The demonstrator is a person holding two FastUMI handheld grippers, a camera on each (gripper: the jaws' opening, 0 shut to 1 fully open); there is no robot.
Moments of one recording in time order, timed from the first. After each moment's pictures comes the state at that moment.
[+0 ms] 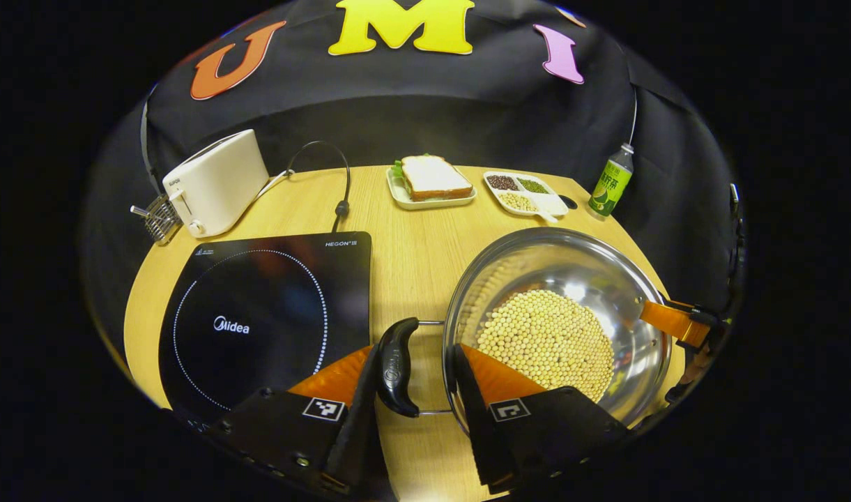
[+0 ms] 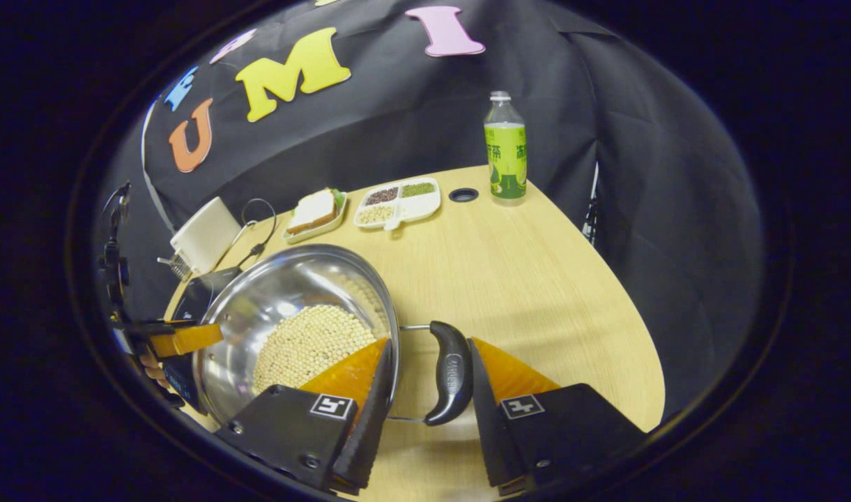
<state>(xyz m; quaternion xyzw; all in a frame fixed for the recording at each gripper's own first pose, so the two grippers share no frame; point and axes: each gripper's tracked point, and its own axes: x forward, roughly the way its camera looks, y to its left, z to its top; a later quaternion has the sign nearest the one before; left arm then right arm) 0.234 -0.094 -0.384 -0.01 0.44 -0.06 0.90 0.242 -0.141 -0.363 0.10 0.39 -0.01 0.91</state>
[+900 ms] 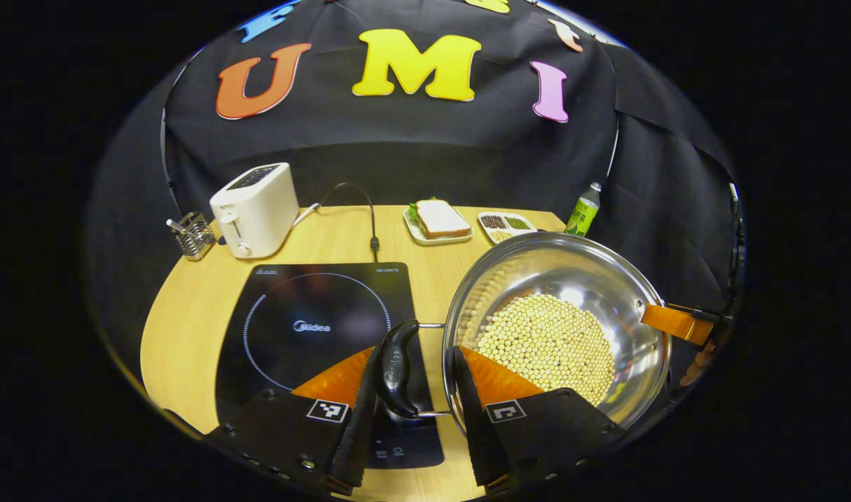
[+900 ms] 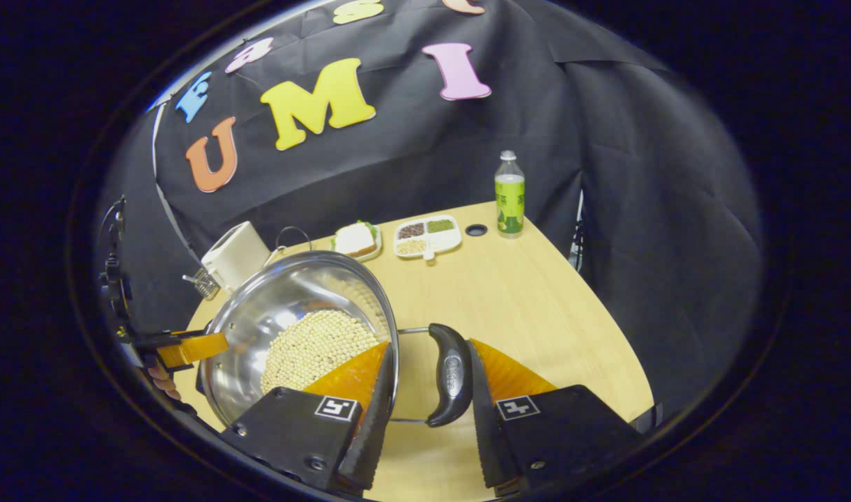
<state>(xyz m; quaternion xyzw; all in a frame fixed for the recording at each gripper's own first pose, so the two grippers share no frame) 0.176 -0.026 -0.282 -0.03 0.38 -0.06 0.92 0.173 -0.064 -0.248 0.08 0.33 0.00 0.94</state>
